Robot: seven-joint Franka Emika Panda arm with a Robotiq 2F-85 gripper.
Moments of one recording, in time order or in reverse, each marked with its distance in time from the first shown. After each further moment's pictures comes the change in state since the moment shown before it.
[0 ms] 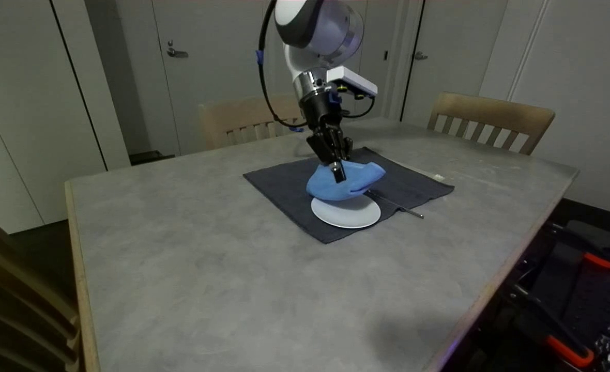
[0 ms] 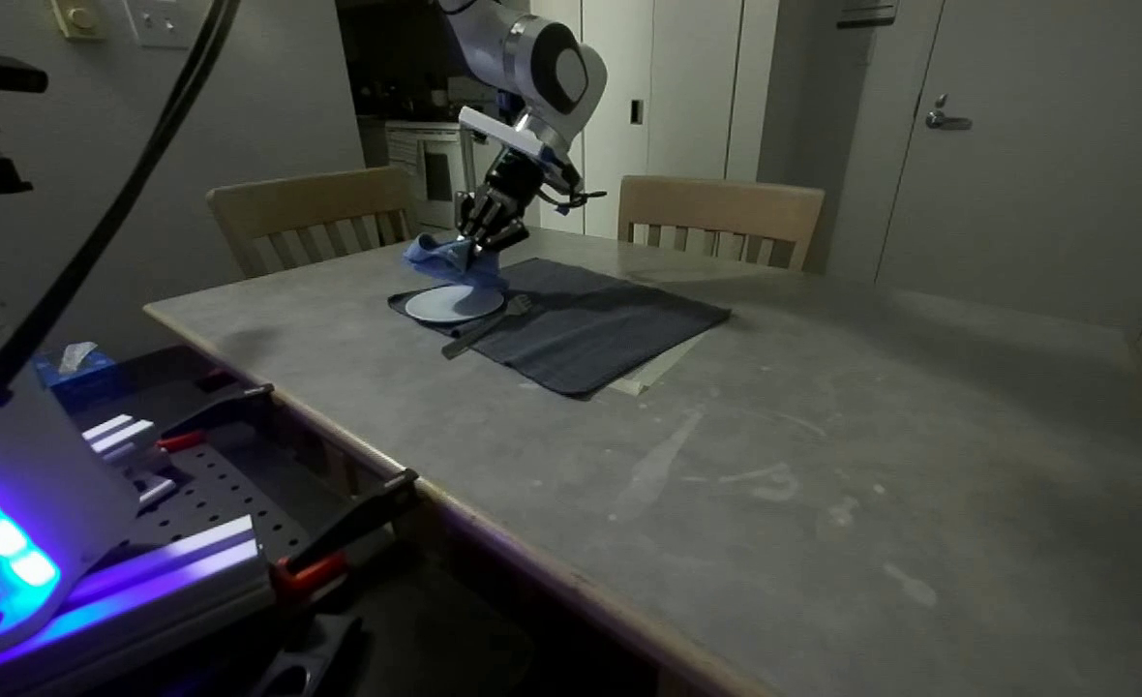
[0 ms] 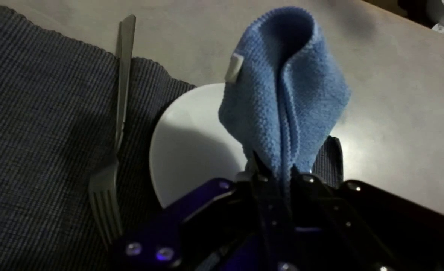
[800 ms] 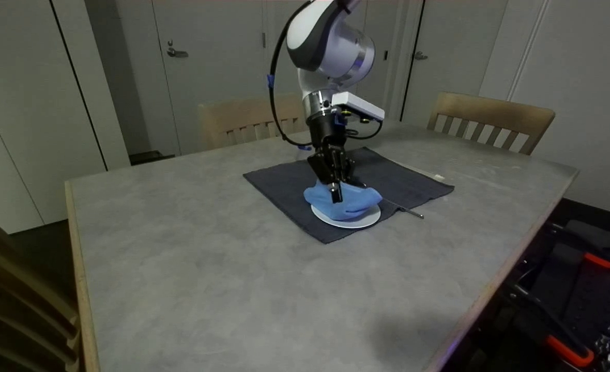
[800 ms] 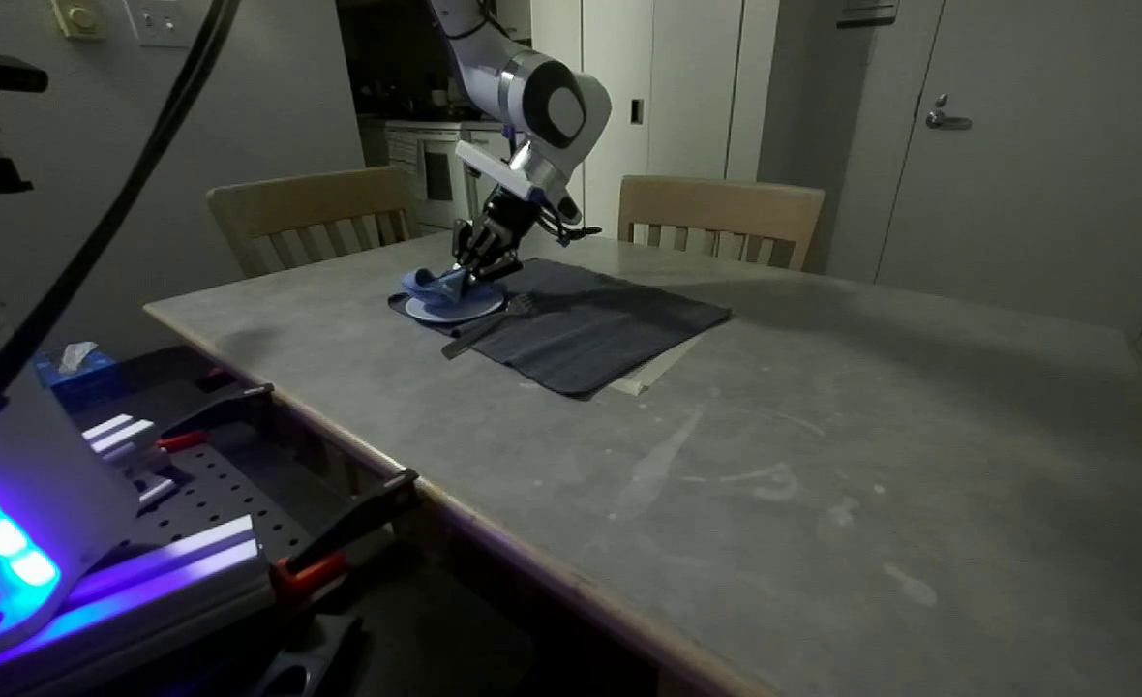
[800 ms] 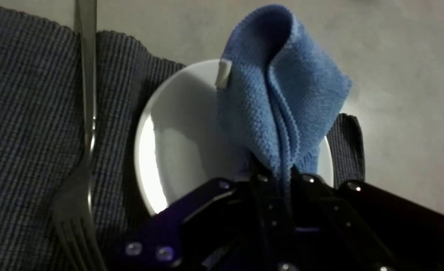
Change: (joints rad) arm -0.023 0.004 -0.002 -0.121 0.094 0.177 -0.010
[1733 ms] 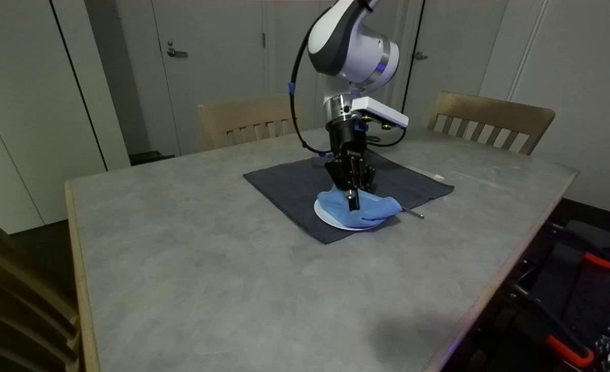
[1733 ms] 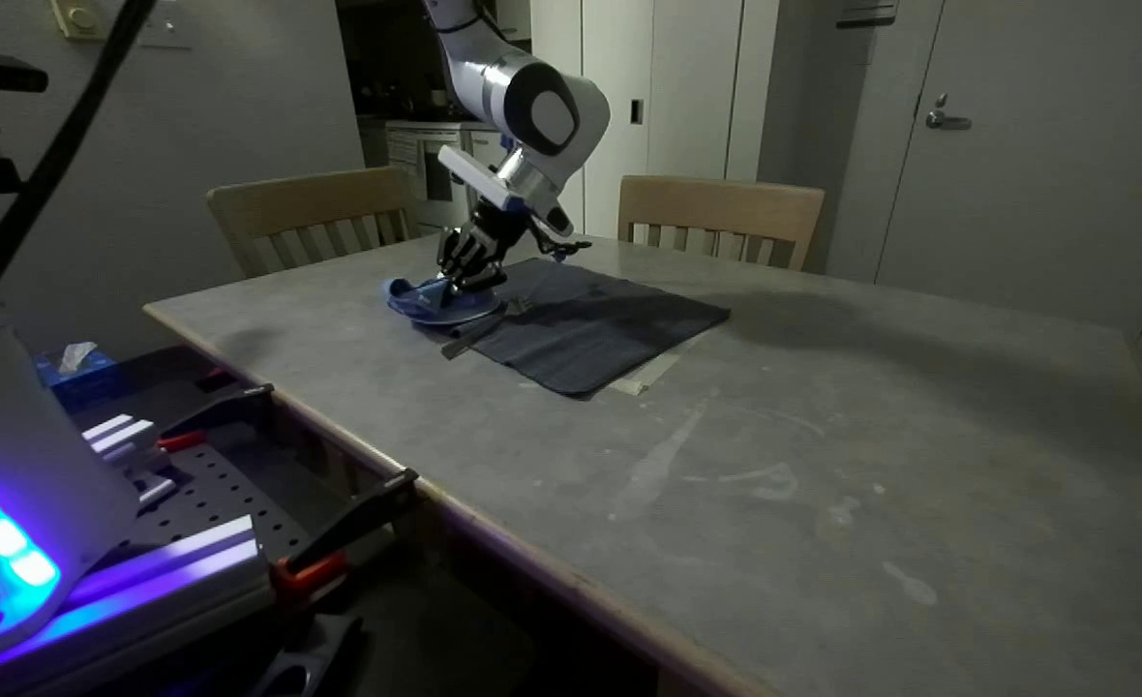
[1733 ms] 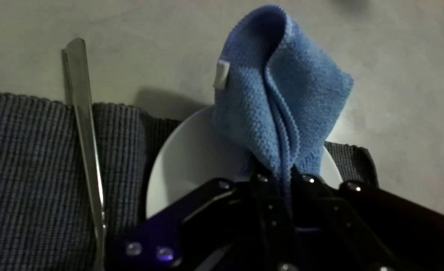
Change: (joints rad) arm -0.030 -0.104 -0.007 -0.212 0.077 0.102 0.004
